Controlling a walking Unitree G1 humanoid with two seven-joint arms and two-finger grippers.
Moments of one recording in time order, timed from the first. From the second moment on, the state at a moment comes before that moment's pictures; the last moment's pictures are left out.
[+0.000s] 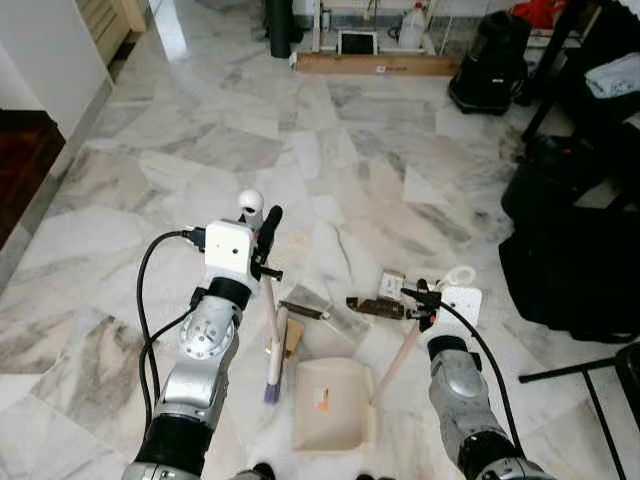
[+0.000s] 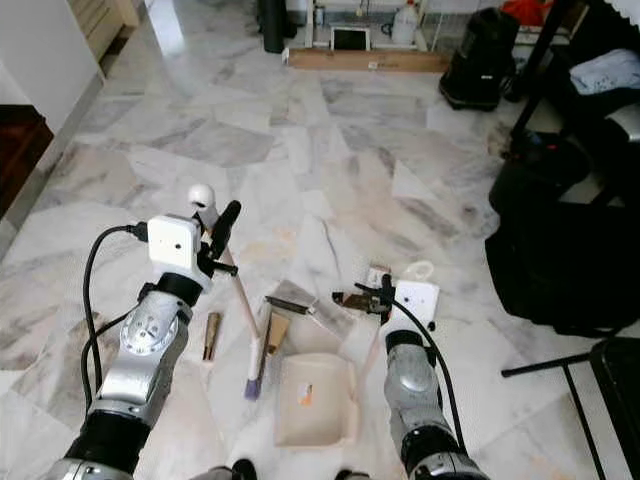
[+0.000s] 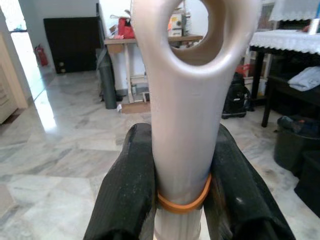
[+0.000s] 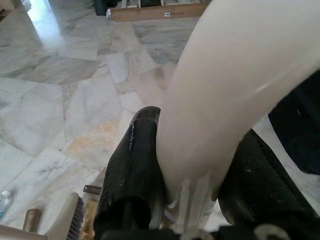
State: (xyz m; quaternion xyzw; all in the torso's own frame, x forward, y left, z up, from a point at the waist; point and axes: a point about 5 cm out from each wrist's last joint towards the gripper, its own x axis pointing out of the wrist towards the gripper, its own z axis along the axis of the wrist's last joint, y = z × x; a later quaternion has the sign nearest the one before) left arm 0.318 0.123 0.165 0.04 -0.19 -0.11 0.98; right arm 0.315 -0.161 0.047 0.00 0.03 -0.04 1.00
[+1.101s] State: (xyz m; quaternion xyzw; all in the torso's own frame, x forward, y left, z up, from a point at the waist) left arm 0.321 0.137 0.153 0.08 -0.16 -0.11 0.98; right arm 0.311 -0.165 0.042 0.00 0.04 -0.07 1.00
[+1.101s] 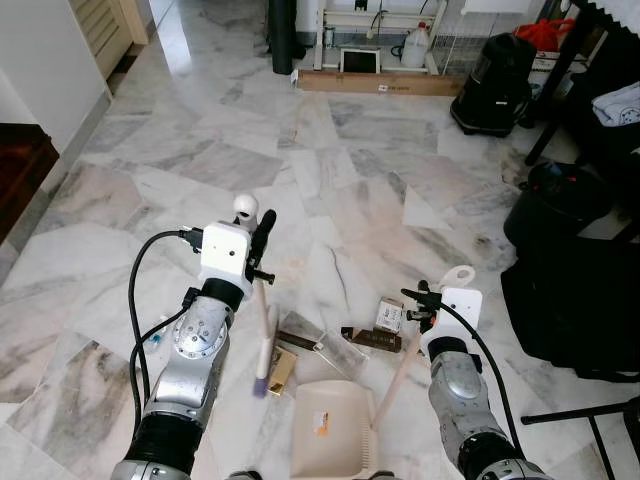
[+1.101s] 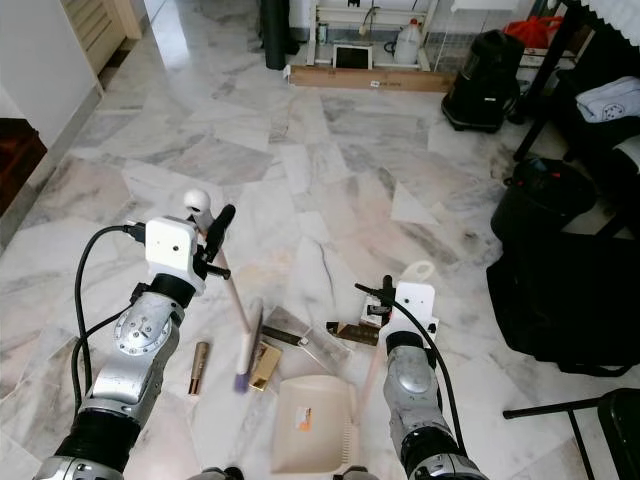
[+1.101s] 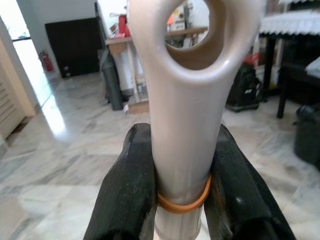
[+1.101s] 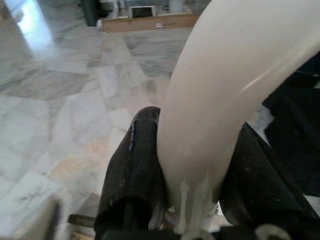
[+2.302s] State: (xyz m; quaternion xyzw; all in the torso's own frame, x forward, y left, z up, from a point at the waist) left arm 0.319 0.138 0.129 0.09 -0.12 -0.12 0.98; right arm 0.309 -0.181 0.049 -0.03 0.01 -0.14 0.99
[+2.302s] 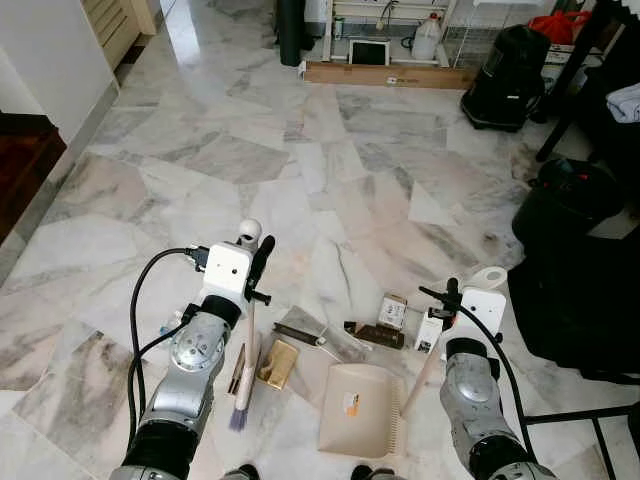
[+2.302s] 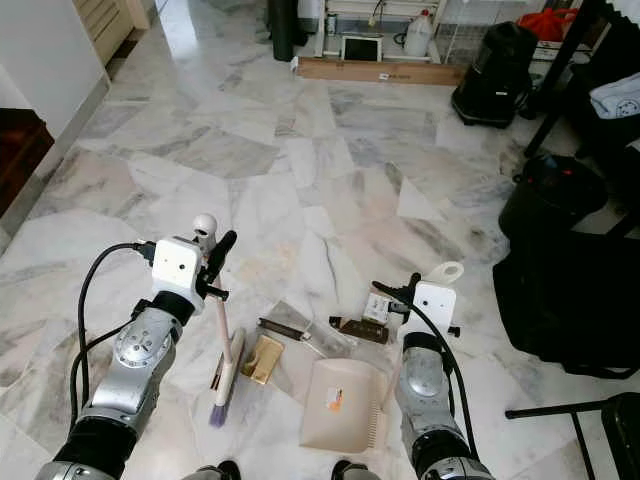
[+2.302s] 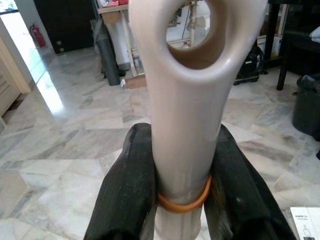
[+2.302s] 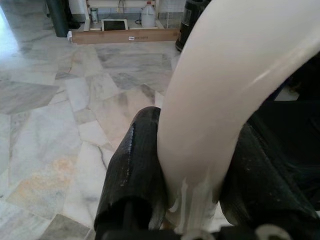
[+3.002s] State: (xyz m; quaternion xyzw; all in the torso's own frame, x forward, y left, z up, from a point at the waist) left arm 0.322 0.138 0.119 0.08 -0.10 -0.14 0.98; right arm 0.305 -0.176 0.040 -0.03 0.03 -0.12 0.99
